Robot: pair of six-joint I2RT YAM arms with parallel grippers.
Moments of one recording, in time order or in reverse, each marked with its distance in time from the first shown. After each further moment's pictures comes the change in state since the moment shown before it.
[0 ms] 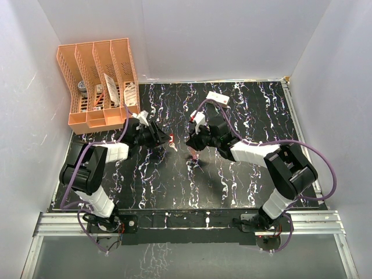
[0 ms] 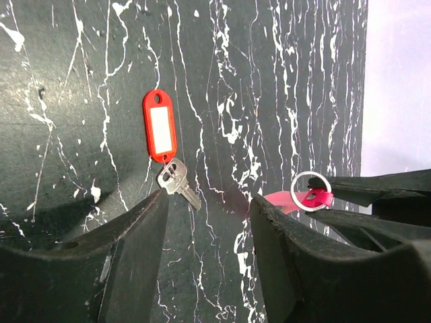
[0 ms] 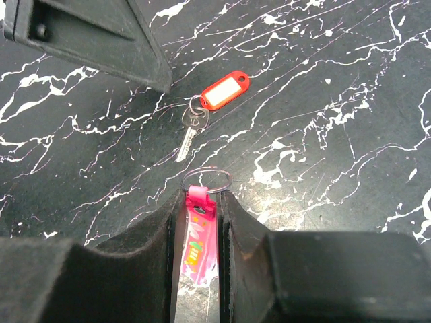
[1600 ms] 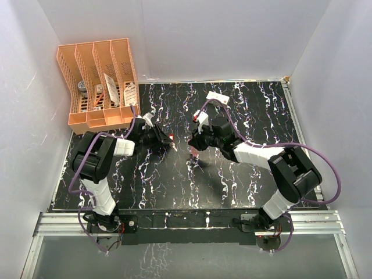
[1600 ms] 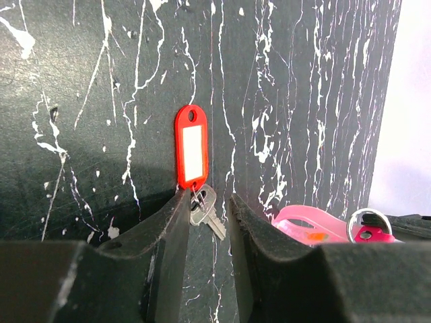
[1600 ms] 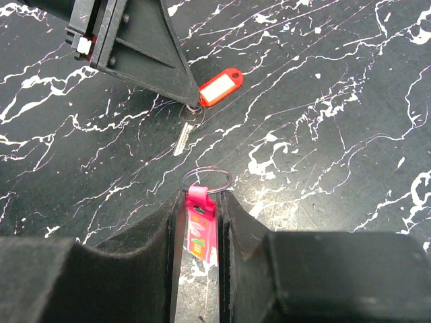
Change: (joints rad) left arm -0.027 0.173 0.071 0.023 -0.021 -0.034; right arm -0.018 -0.047 -0.031 0.001 0.000 0.010
